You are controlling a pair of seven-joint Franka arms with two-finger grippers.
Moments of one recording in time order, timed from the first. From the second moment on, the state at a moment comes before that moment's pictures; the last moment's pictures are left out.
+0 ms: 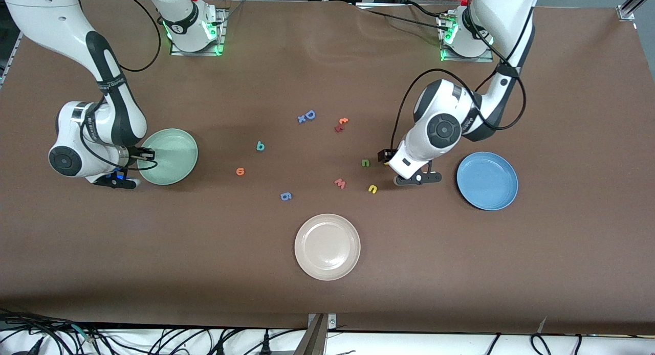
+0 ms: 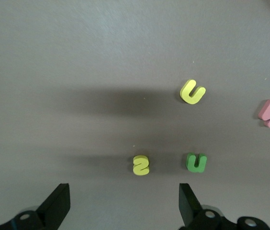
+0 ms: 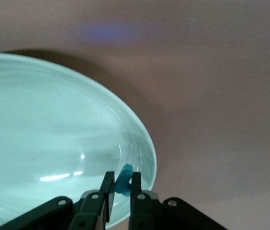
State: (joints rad) left arm -0.44 0.47 -0.06 -1.92 -0.17 2.27 -0.48; right arm 0.01 0.50 -0.12 -1.99 -0.07 2.06 0.06
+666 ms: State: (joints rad) left arm -0.50 0.46 -0.06 -2.06 -0.17 2.48 -0.54; right arm 0.02 0.48 -0.06 -1.95 -0.03 2.06 0.10
